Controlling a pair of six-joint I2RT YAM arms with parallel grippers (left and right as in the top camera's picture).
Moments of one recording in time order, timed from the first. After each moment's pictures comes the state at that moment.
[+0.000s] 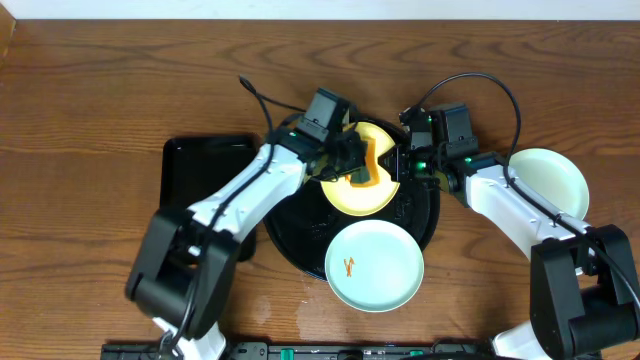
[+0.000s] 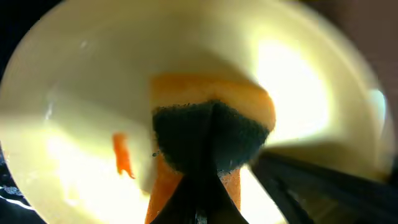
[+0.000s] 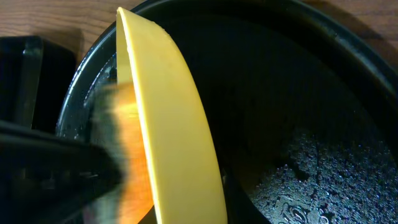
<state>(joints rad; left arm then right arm) -0.53 1.85 1.26 -0.45 0.34 -0.80 0.28 1.71 0.96 -0.21 -0.44 0.29</state>
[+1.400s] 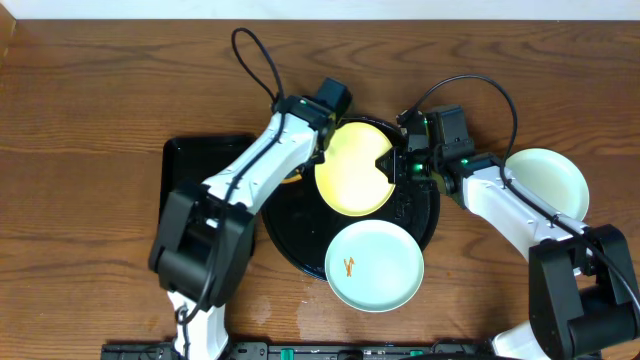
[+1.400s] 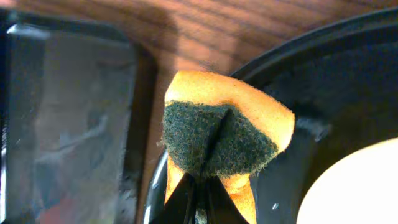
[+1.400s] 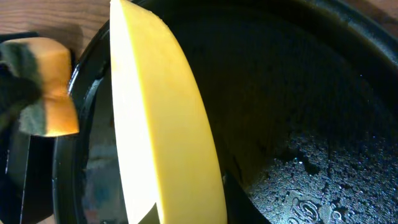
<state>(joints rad) -0.50 1.98 1.53 -1.04 -0.39 -0.70 0.30 1.71 0.96 -0.22 -0.43 0.32</state>
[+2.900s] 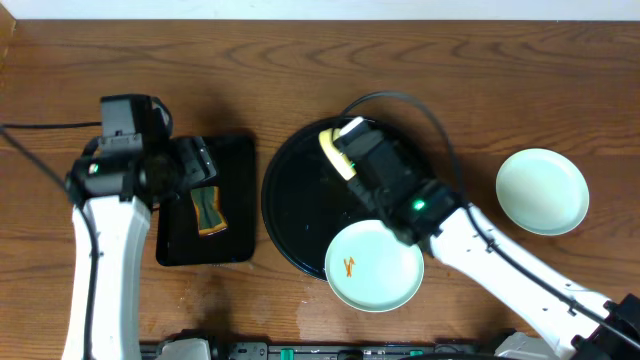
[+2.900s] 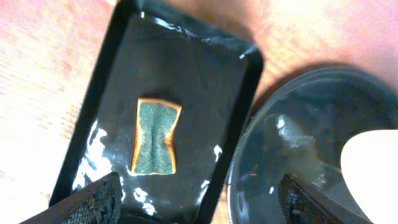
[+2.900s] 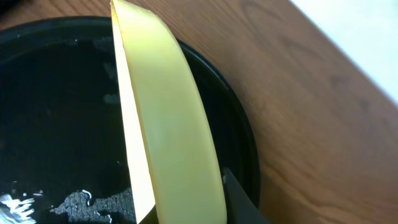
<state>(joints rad) 0.12 1.29 1.21 -1.03 0.12 -0.33 0.77 1.48 1.08 -0.47 0.42 -0.11</state>
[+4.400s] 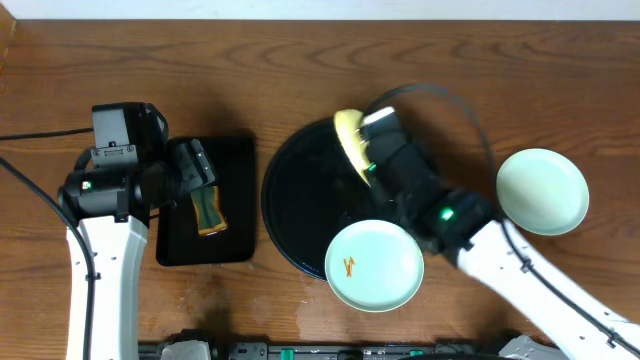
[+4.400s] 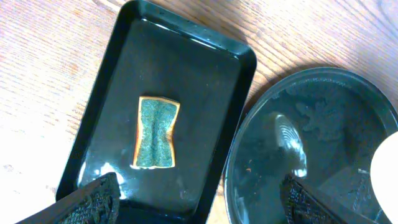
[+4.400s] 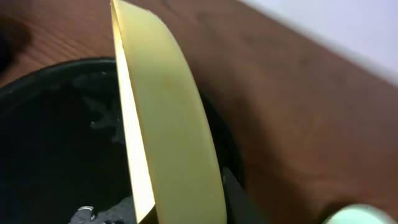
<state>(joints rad) 0.12 1.24 1.21 -1.06 0.12 -0.33 0.68 1.36 1.08 -0.52 0.39 0.08</state>
